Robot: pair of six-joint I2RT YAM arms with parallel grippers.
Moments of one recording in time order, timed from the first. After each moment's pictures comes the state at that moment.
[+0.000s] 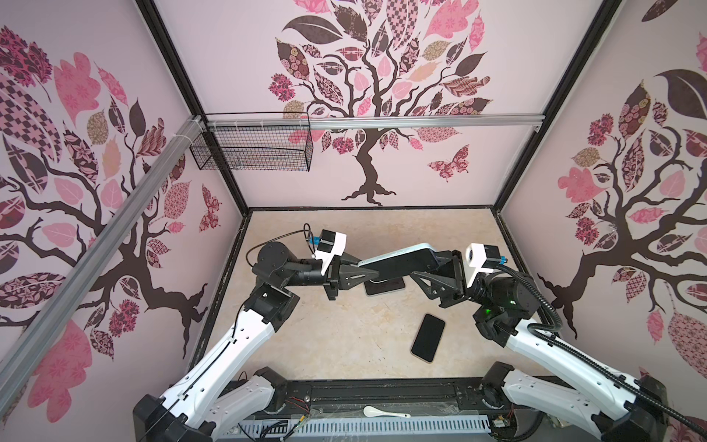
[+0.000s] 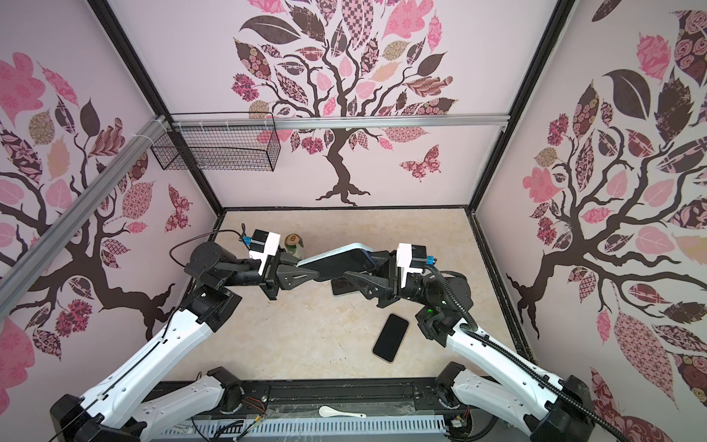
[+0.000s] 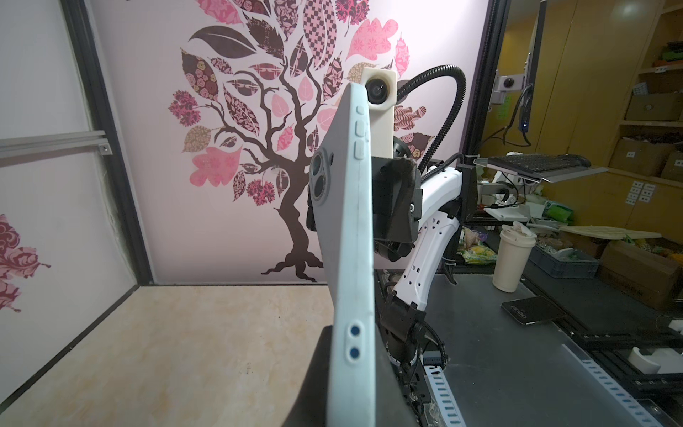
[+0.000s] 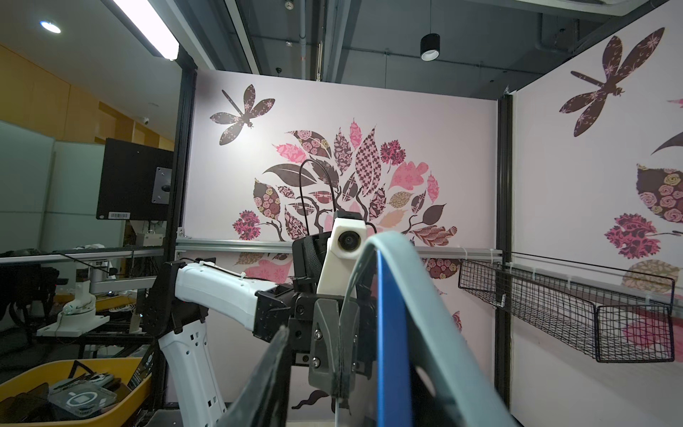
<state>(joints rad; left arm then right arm) -0.53 1.01 0.92 0.43 1.06 -0.31 0.72 0.94 0.73 0.96 -0.67 0.41</state>
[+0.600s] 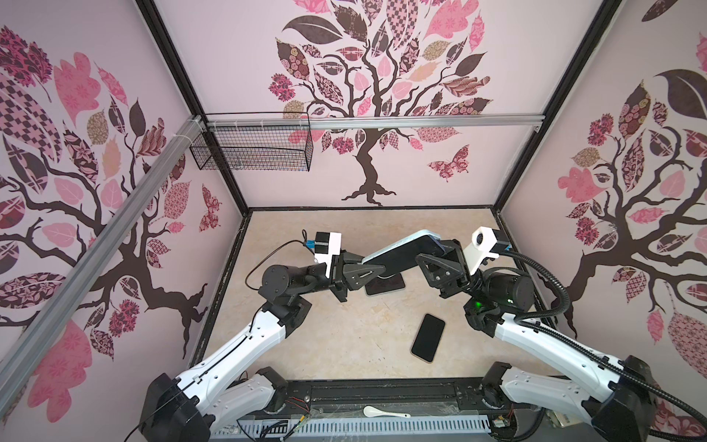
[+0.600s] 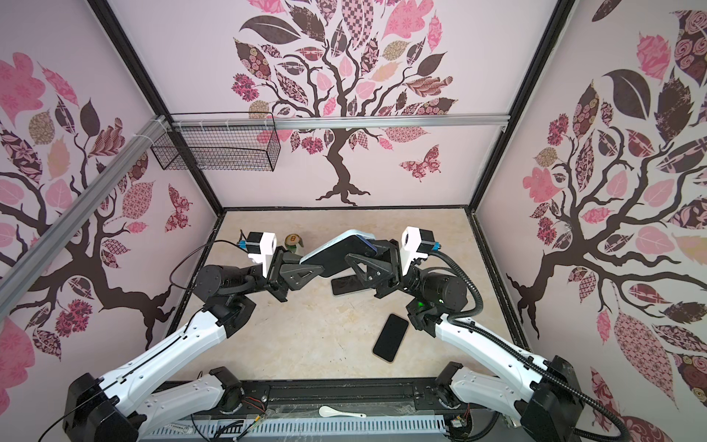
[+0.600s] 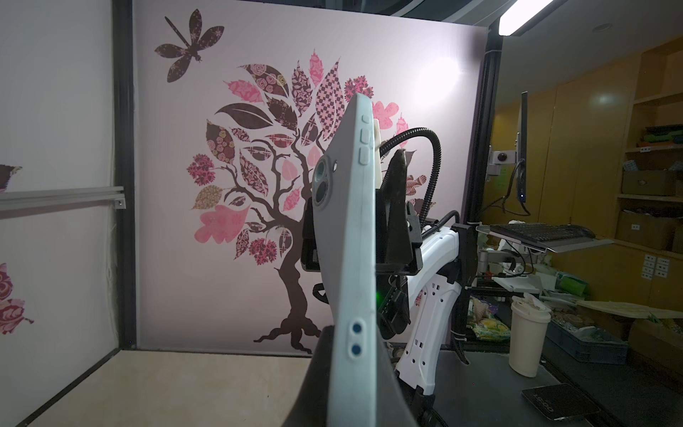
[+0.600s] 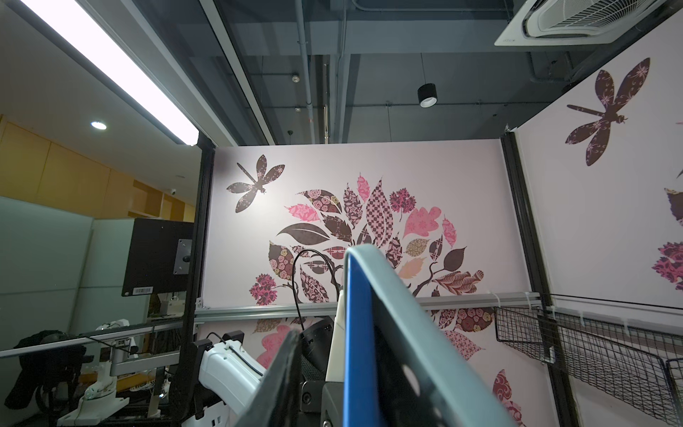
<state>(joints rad) -0.63 1.06 0.80 0.89 0.85 -0.56 0.74 1.06 0.80 1.20 -0.59 0.62</state>
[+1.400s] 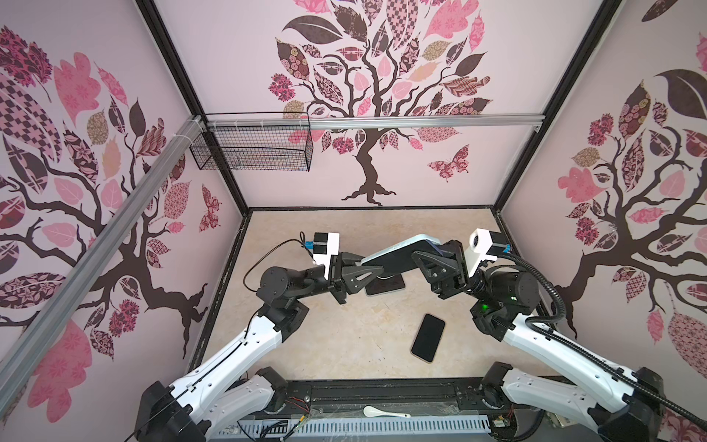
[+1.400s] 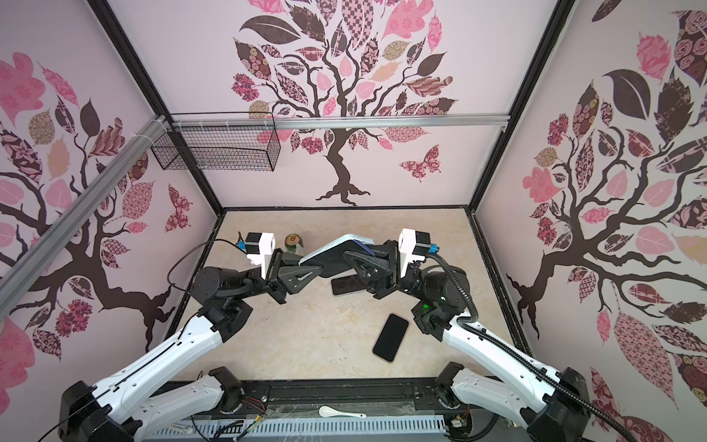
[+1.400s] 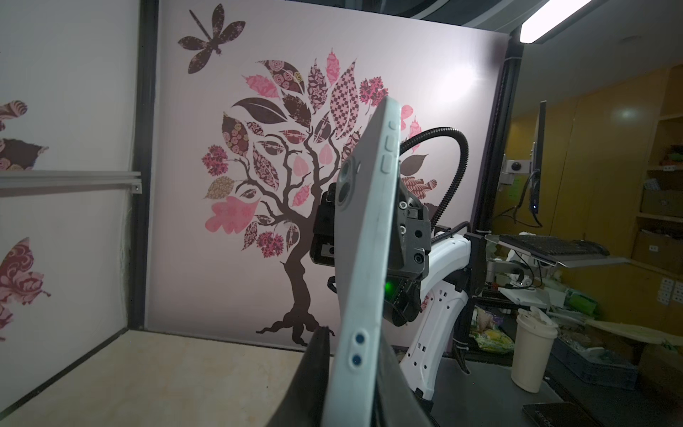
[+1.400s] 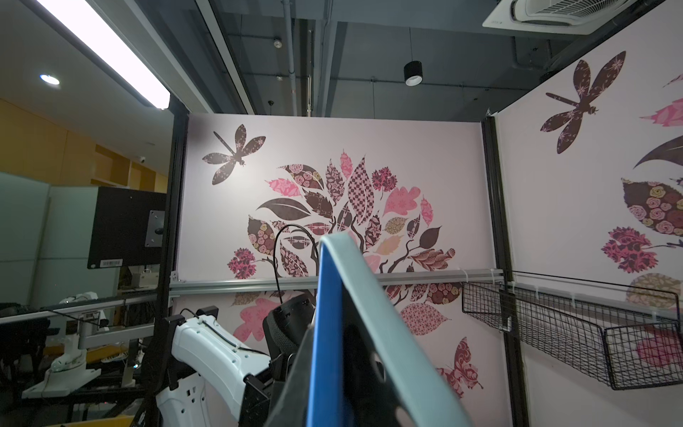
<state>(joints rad) -0.64 1.00 0.78 0.75 0.78 -0.54 0.74 0.98 0.81 0.93 -0.59 0.45</state>
